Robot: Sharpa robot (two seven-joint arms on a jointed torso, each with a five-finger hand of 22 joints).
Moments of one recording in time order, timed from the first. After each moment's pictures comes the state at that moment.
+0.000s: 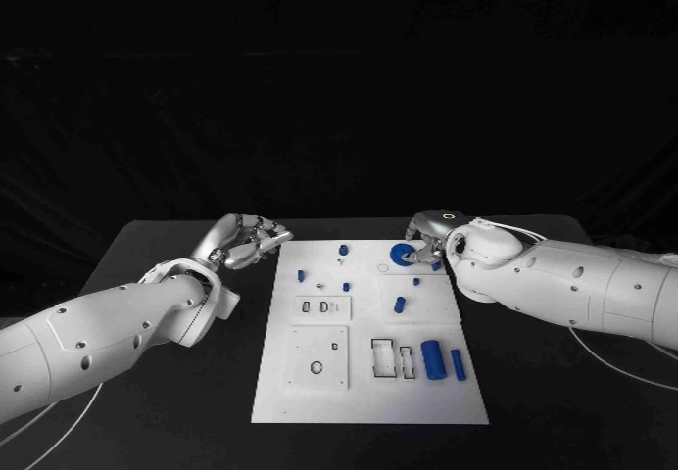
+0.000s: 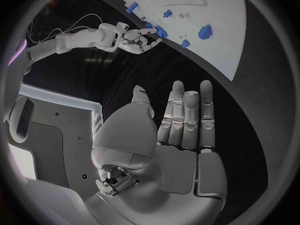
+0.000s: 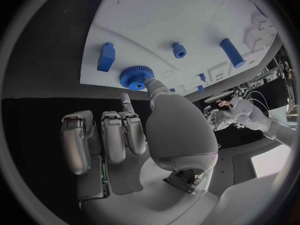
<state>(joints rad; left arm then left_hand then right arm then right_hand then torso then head) 1.21 -0.72 -0.17 1.27 -0.65 -0.57 0.41 1.22 0.10 -0.26 0.29 0.05 0.86 0.15 0.28 0.10 1.02 0.08 0.72 0.54 1.08 0.04 1.08 1.00 0.17 0.79 0.16 0.79 1.00 1.28 -0.68 -0.19 1.20 -1.58 -0.31 -0.35 1.25 -0.10 0.12 0.18 0.34 0.88 0.12 0.12 0.18 1.46 0.06 1.57 1.31 1.47 0.01 1.57 1.31 0.01 1.47 0.12 1.57 1.31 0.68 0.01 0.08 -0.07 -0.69</state>
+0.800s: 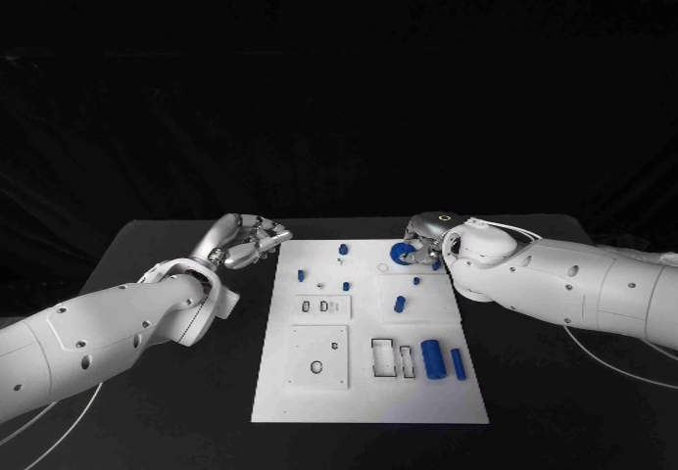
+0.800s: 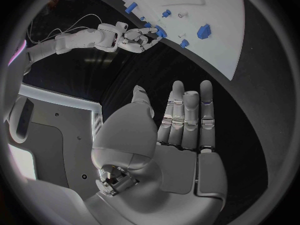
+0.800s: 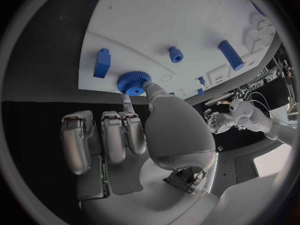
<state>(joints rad) 1.21 -0.71 -0.17 1.27 -0.65 -0.57 0.41 1.22 0.10 -0.27 0.29 0.05 0.86 0.15 0.28 0.10 1.02 0.08 0.72 0.54 1.08 0.04 1.08 1.00 0.17 0.79 0.16 0.79 1.00 1.28 -0.67 -0.19 1.20 -1.58 -0.26 -0.37 1.25 -0.10 0.13 0.17 0.32 0.88 0.11 0.13 0.18 1.46 0.06 1.57 1.31 1.47 0.01 1.57 1.31 0.01 1.47 0.12 1.57 1.31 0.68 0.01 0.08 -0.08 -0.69</state>
